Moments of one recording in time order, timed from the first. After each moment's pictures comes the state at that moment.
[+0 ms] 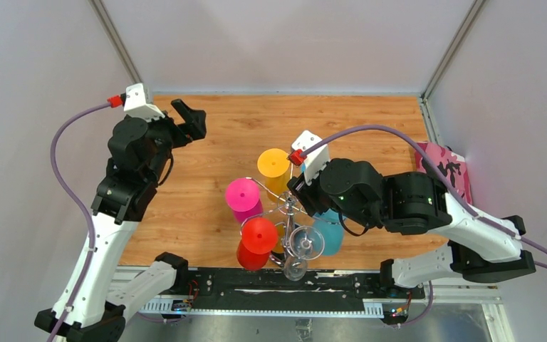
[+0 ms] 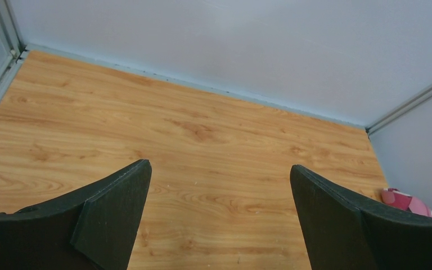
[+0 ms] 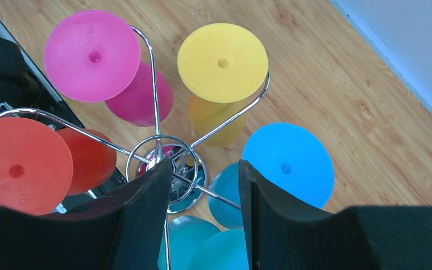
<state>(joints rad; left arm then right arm) -0.34 0.89 1.26 -0.45 -0.26 -0.41 1.42 1.23 1.78 -1.09 0.54 0.13</state>
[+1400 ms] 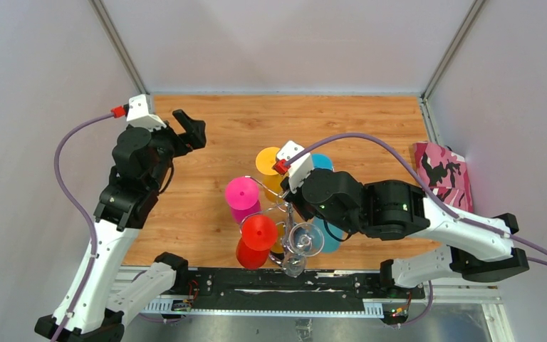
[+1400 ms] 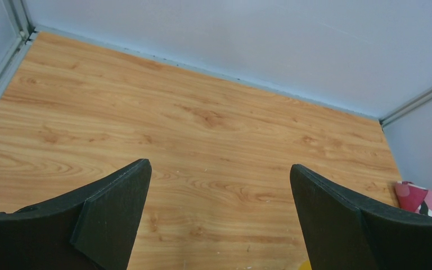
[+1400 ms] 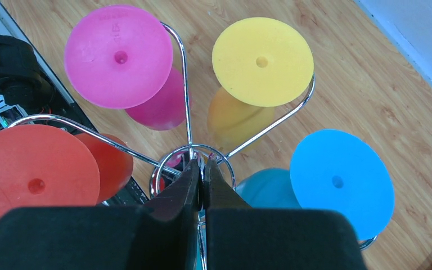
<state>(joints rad) -0.34 0.83 1.16 -0.45 -0.27 -0.41 1.45 1.25 1.67 -0.96 0.55 0.15</state>
